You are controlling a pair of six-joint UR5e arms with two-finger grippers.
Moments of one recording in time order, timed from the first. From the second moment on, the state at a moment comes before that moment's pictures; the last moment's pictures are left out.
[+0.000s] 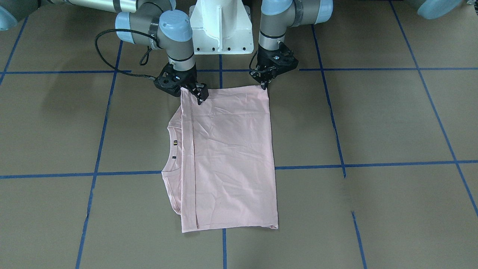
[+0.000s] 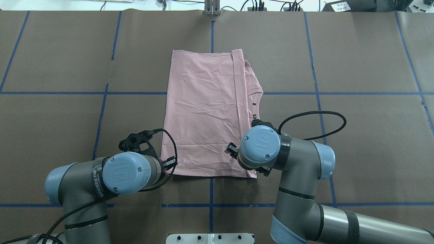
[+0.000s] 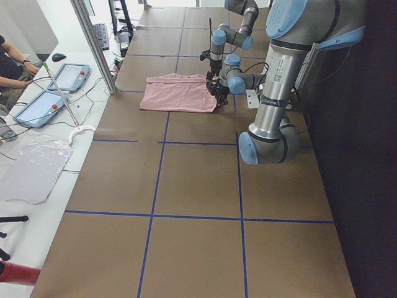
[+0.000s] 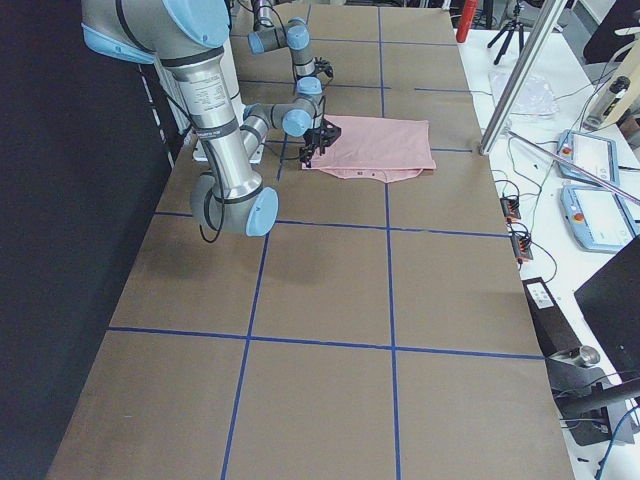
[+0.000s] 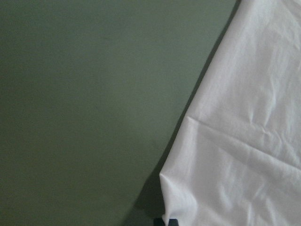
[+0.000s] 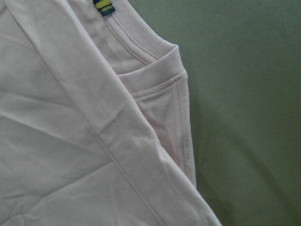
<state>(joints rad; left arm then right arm) -0.28 -1.99 -1.93 -1.61 -1.58 -1.82 0.35 -1.04 1.75 -1.54 1.74 1.87</state>
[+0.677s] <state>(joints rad) -0.28 -1.99 -1.93 -1.61 -1.58 -1.82 0.33 -1.05 1.75 -1.55 1.74 1.87</state>
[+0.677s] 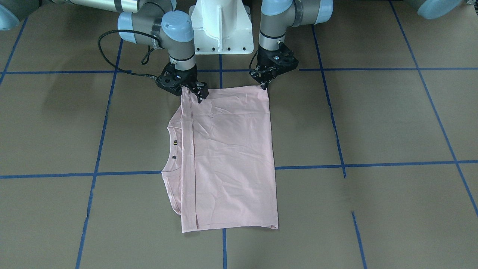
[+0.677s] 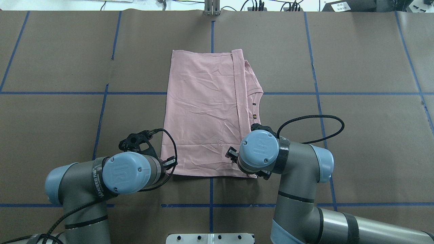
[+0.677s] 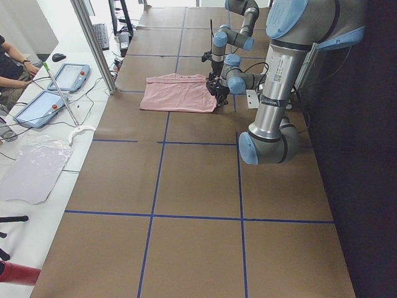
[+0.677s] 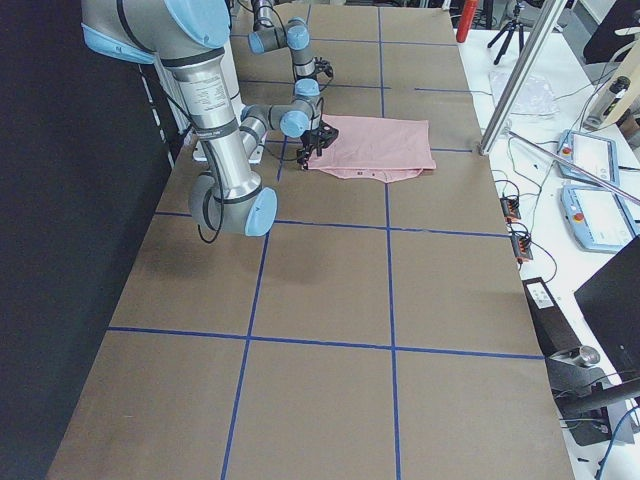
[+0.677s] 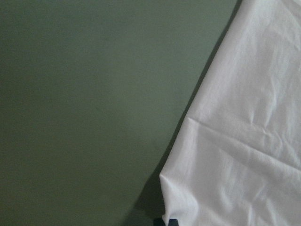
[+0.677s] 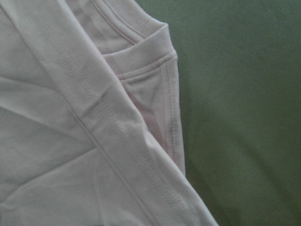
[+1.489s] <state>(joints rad) -0.28 -1.99 -1.93 -1.61 -1.58 -1.82 0.33 -1.04 1.75 -1.55 1.74 1.87</state>
